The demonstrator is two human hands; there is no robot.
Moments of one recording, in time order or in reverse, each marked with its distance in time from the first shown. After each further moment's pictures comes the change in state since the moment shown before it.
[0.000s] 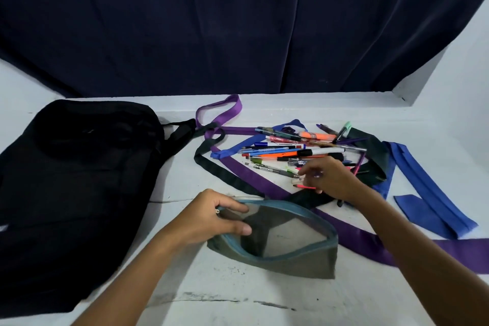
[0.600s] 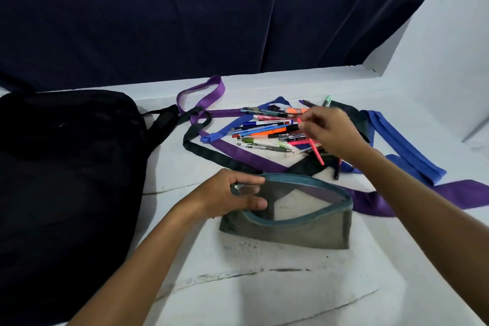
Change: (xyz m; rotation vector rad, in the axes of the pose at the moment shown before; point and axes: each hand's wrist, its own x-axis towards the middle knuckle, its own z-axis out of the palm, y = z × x) left_hand 0.014 -0.007 -0.002 -0.057 -0.221 0.063; right_hand -0.027 -0.054 -0.007 0.040 0.400 -0.094
